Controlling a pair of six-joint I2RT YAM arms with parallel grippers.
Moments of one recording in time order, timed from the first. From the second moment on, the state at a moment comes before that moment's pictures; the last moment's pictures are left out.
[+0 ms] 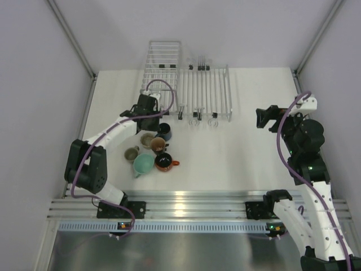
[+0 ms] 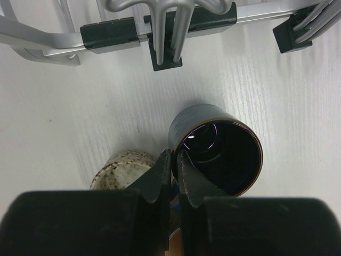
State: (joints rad) left arm -0.37 1.56 1.06 -0.39 -0.02 -0.21; right arm 0.12 0.62 0.80 -0.26 -0.02 0.21
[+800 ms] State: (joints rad) left arm -0.37 1.15 0.97 -0.29 0.07 -0.27; right arm 0.12 0.62 0.80 -0.26 -0.03 0.21
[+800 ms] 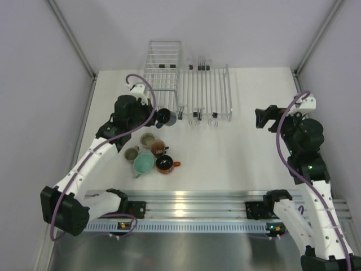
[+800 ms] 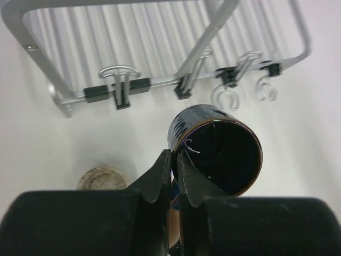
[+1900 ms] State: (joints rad) left arm -0.38 1.12 0.73 1.05 0.67 -1.37; right arm 0.24 0.80 0.54 1.07 -0.76 1.05
